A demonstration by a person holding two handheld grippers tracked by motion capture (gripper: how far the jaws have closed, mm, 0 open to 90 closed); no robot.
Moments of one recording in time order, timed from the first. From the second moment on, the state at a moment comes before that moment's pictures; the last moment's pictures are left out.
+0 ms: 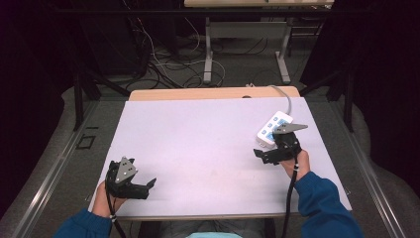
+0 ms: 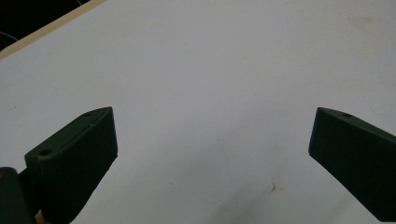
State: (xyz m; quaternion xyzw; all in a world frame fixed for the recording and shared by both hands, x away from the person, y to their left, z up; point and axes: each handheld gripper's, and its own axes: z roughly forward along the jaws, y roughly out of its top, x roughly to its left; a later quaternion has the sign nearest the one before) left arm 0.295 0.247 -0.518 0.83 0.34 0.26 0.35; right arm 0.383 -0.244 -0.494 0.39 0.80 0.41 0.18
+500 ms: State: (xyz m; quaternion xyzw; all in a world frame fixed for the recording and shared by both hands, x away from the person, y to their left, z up) left arm 0.295 0.248 -0.517 0.83 0.34 0.26 0.35; right arm 0.352 -0.236 -0.495 0.37 0.82 0.40 0.19
